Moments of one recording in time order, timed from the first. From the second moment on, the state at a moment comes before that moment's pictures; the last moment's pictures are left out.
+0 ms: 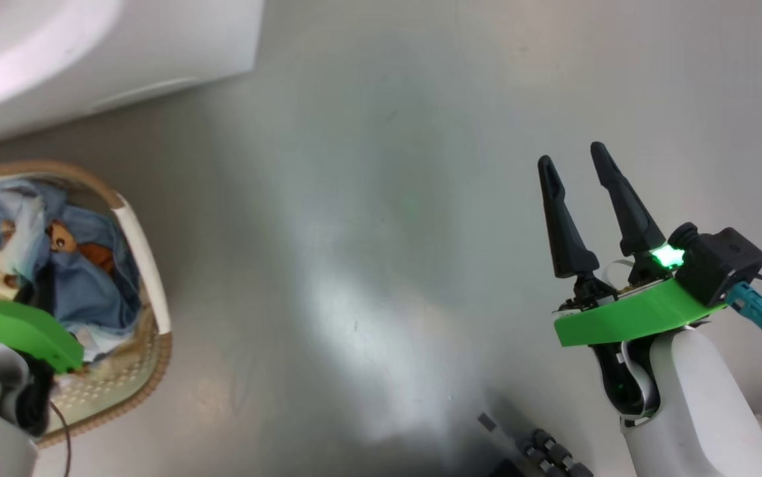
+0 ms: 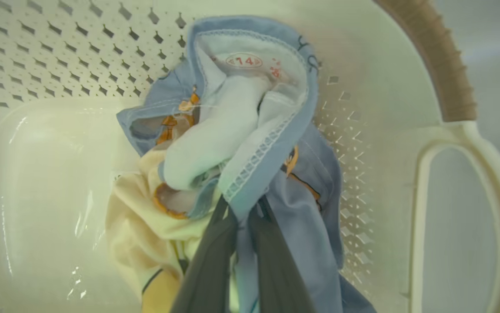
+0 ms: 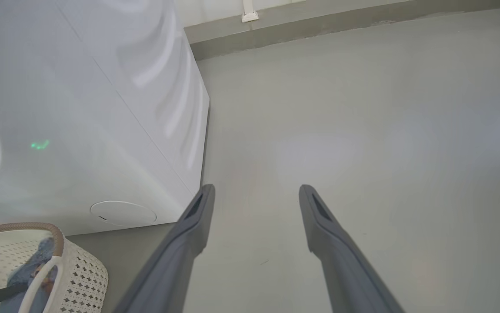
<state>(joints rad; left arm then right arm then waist) -0.71 0.39 -0.47 1.00 -0.90 -0.13 -0.12 -0.39 -0.05 0.11 0.10 0.32 0.12 -0.26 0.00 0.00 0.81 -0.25</state>
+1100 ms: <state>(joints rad) -0.32 0.21 -0.14 0.57 -0.69 -0.13 -0.25 -0.27 -0.05 0.05 0.18 0.25 0.12 -0.26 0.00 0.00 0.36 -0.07</state>
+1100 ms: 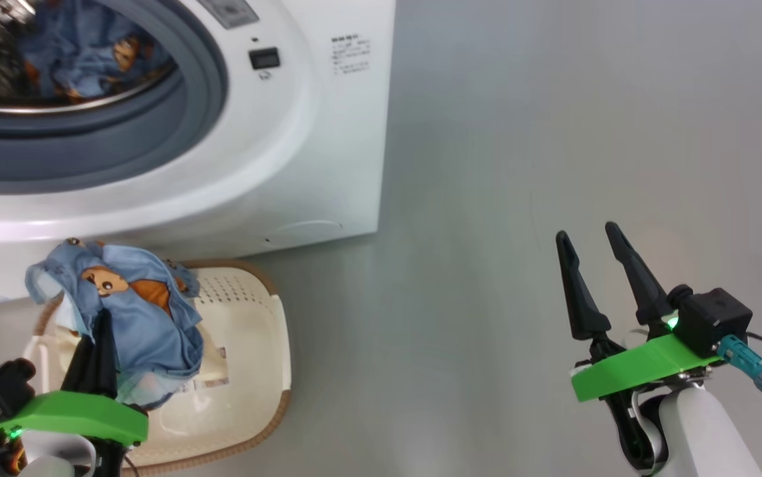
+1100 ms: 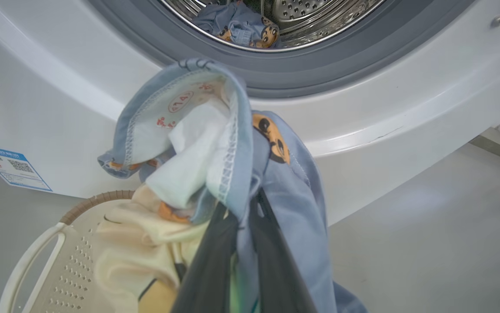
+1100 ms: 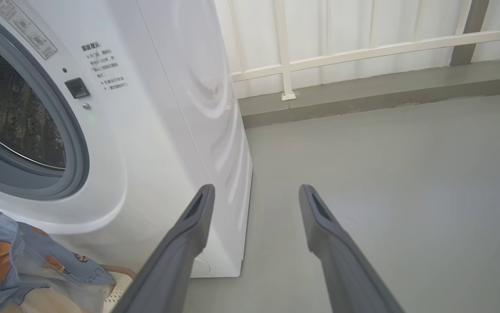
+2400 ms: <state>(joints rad) -0.01 0.11 0.03 0.16 -0.27 -0.13 -0.25 -0.15 -0.05 0.02 0.18 0.22 0.12 -0.26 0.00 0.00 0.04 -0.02</state>
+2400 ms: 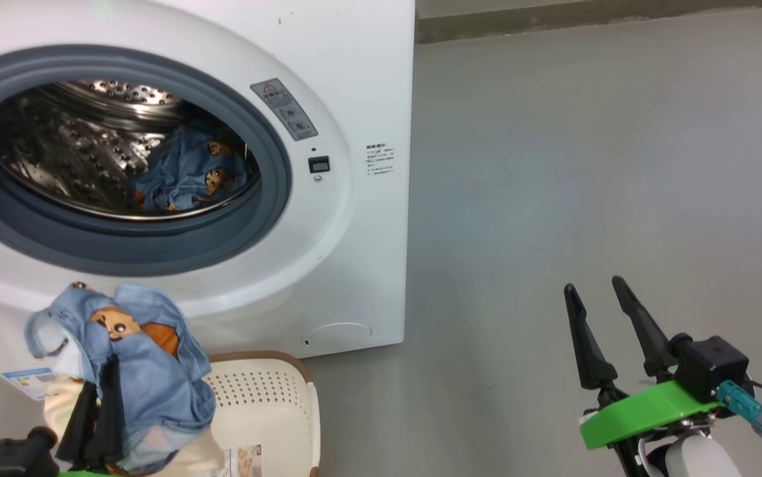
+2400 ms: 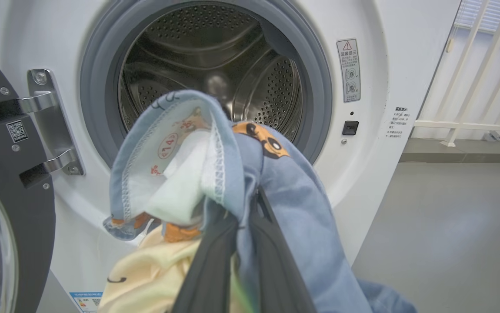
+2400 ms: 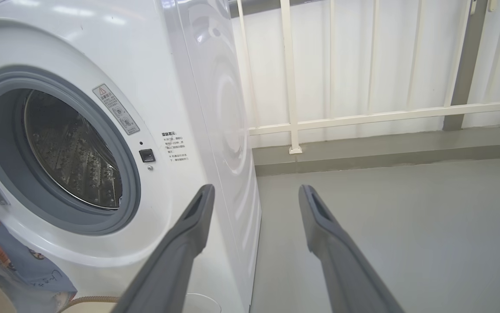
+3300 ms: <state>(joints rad) 0.04 0.06 0.08 0.14 -0.21 -0.13 -0.25 -0.12 -0.05 0.02 0.19 0.22 0.12 -0.26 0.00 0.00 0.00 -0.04</state>
